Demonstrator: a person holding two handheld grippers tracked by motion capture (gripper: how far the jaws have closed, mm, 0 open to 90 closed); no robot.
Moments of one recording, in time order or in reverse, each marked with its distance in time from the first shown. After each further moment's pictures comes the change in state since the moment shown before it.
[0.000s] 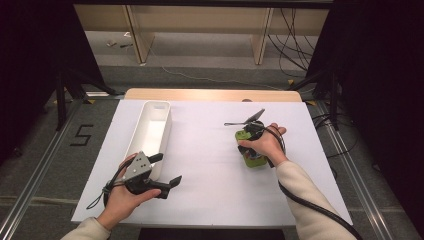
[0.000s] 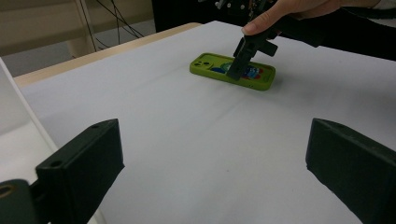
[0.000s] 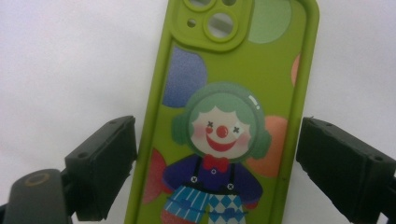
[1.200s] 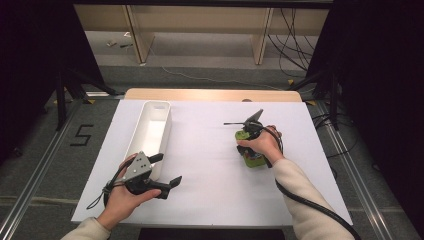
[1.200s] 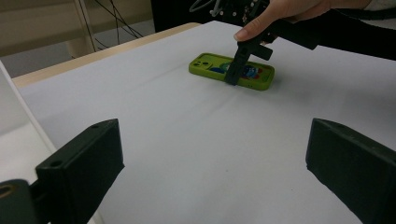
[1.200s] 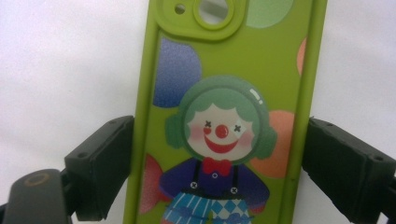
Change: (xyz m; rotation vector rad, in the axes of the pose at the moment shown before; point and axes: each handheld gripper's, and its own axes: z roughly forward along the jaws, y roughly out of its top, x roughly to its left) left arm -0.001 0.000 0.000 0.000 -0.004 0.001; right arm 0.000 0.004 0.009 0.059 -0.014 0.055
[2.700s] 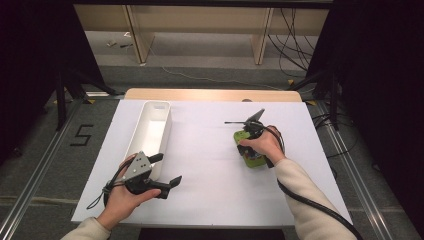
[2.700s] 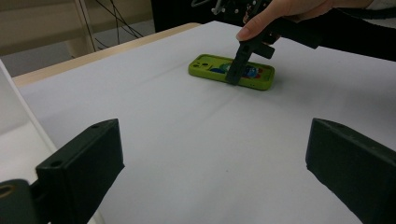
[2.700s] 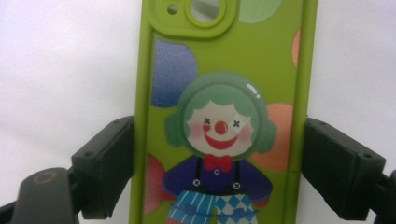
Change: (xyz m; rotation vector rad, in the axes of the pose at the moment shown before) left arm 0.001 0.000 0.000 0.001 0.001 -0.002; right arm -0.001 -0.001 -0.003 0.003 0.042 0.012
